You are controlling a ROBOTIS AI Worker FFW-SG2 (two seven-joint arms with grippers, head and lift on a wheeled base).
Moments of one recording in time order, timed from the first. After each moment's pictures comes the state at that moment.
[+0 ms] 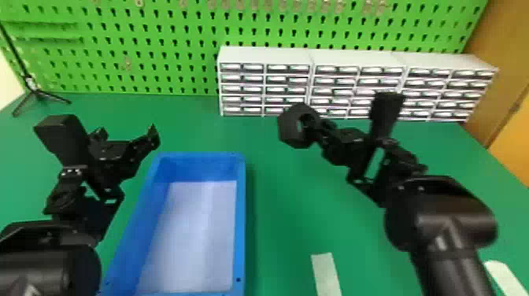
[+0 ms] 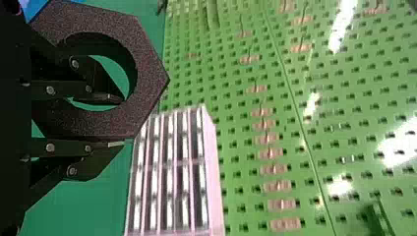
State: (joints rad) left arm -0.01 0.11 0.07 -1.80 0.25 0.21 -0.04; right arm -0.25 -0.06 0.07 -1.67 -0.26 0.48 0.35
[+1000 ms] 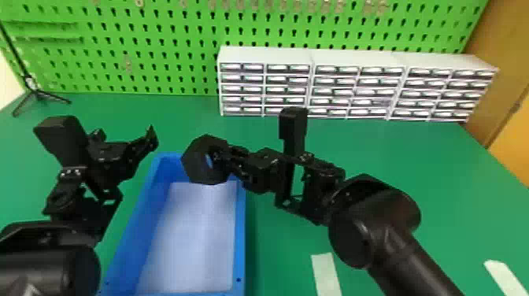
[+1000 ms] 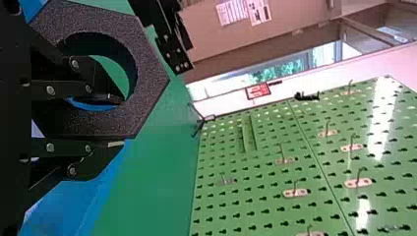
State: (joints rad) left arm -0.02 0.11 0.07 -1.79 0.24 0.21 -0.04; right arm -0.35 -0.19 0.52 -1.62 -0.55 0.46 0.31
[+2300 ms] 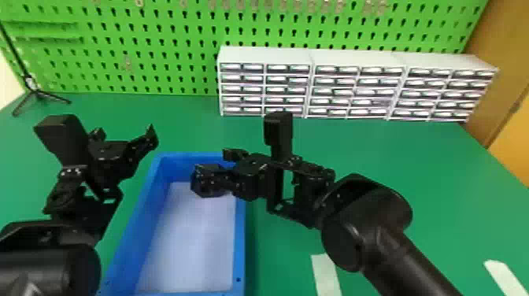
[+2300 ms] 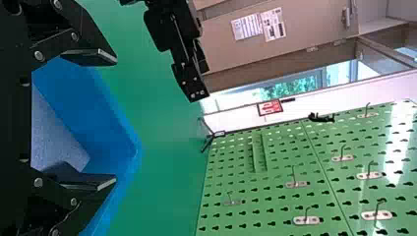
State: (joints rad) left arm -0.02 0.11 0.07 -1.79 0.23 0.21 -0.03; right arm -0.38 -0.20 0.60 -1.62 -0.54 0.45 0.31
